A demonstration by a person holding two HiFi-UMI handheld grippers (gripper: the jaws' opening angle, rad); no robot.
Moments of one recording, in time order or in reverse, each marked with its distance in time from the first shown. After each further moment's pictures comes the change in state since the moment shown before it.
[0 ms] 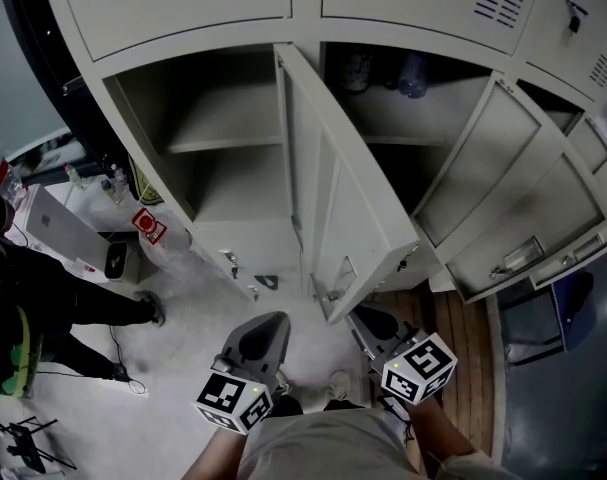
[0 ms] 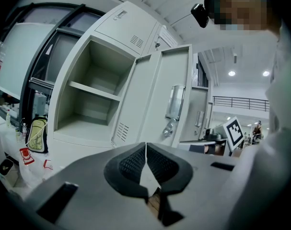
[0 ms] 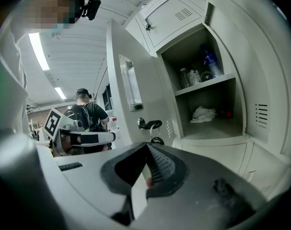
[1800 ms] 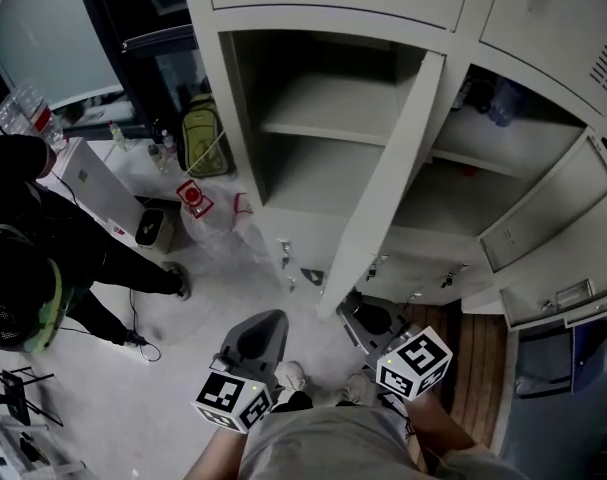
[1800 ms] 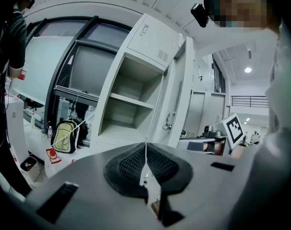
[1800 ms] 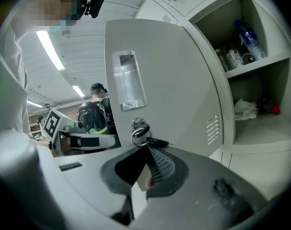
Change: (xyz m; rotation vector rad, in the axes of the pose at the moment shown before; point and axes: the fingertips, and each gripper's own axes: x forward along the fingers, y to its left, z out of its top) left arm -0.083 0.102 0.004 -0.044 -0.040 0.208; right arm 0.116 0.093 0.005 -0.067 0.046 0.228
